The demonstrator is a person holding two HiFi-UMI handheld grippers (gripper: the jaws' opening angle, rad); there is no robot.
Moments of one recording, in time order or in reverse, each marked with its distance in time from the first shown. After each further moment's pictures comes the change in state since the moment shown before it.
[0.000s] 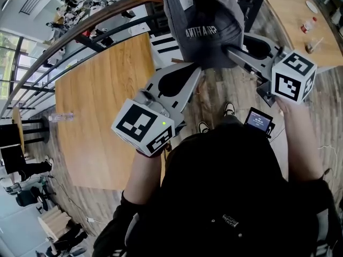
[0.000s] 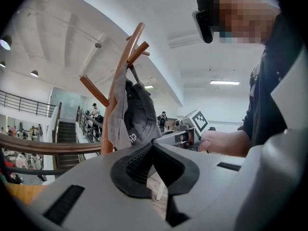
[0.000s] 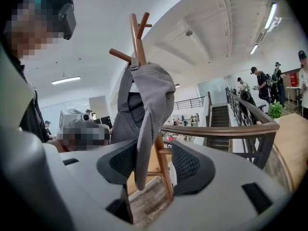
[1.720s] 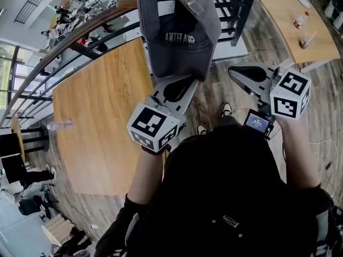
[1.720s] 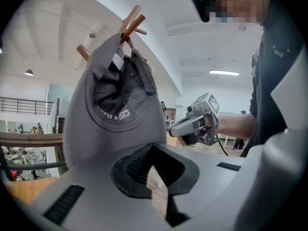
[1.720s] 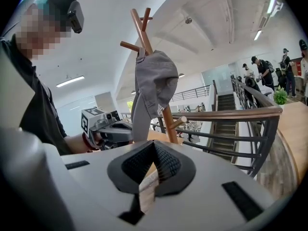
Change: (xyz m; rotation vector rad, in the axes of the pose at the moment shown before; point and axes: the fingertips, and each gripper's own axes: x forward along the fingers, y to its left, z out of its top) left arm 0.010 0.004 -0.069 0.029 0.119 -0.018; right arm -0.023 0.033 -0.062 0.040 0.109 0.084
